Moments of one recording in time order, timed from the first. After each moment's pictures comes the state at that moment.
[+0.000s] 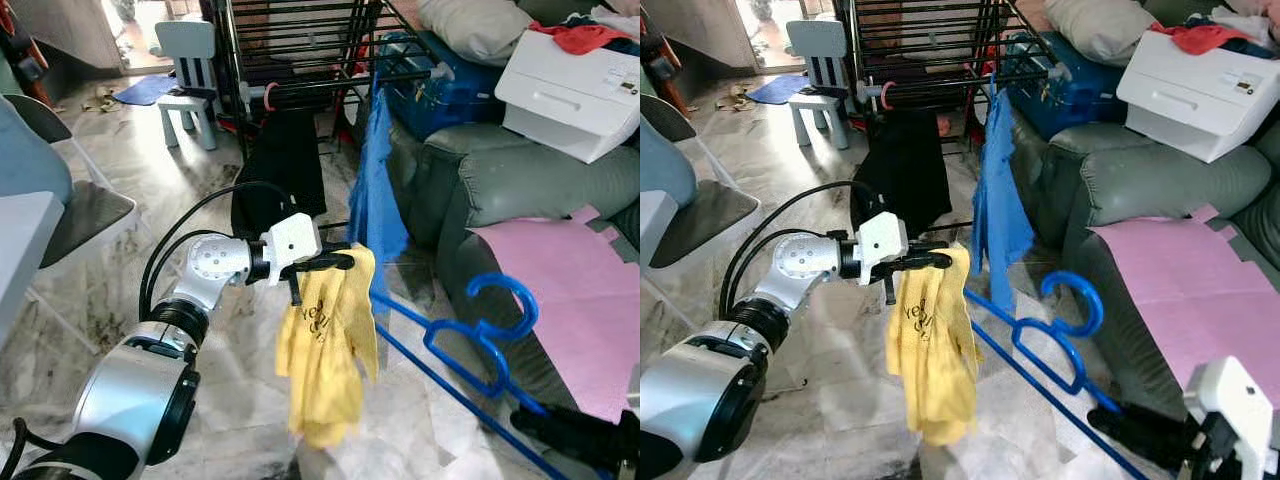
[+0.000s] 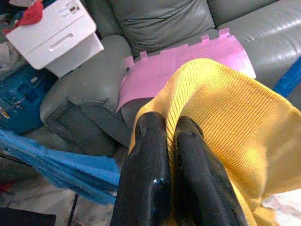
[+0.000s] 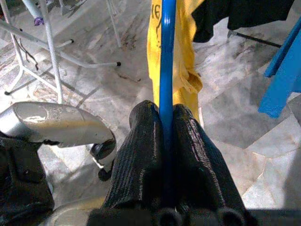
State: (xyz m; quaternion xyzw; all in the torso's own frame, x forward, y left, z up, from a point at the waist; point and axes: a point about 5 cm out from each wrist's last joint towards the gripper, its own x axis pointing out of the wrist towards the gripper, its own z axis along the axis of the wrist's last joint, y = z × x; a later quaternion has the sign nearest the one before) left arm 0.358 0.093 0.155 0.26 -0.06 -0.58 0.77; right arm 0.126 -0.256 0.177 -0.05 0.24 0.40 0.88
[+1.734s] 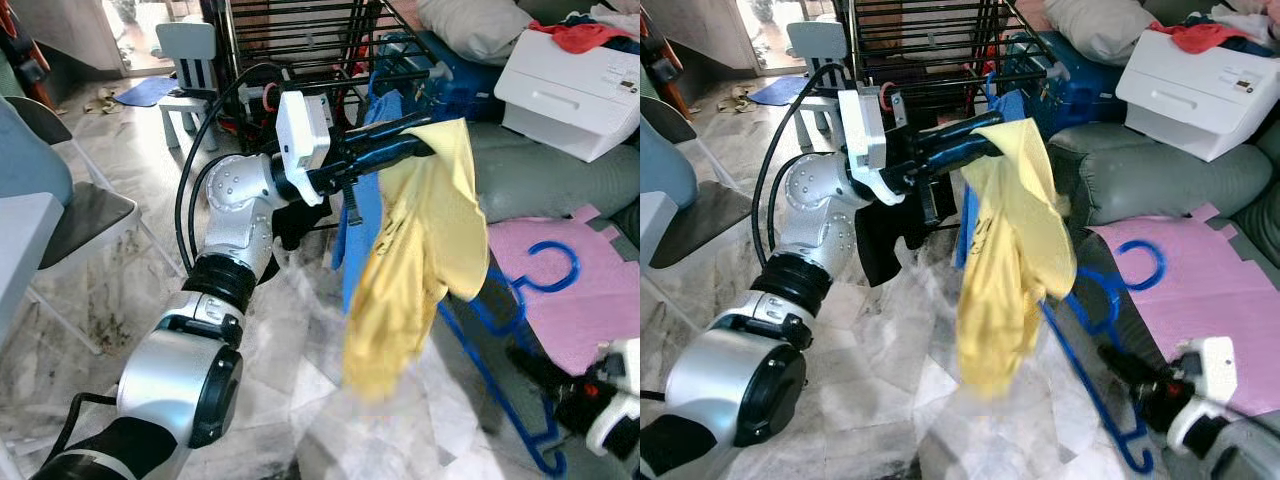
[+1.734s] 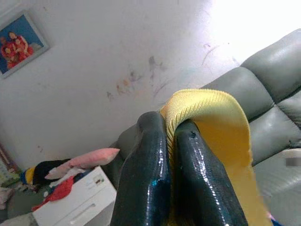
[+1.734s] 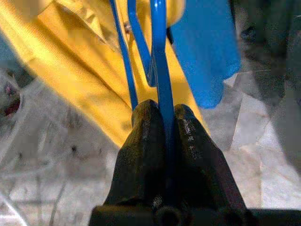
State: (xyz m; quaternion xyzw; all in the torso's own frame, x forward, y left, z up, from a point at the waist) left arm 0.346 0.044 0.280 0.08 -0.36 -0.62 0.69; right arm 0.194 -0.283 0.100 0.16 0.18 0.14 0.96
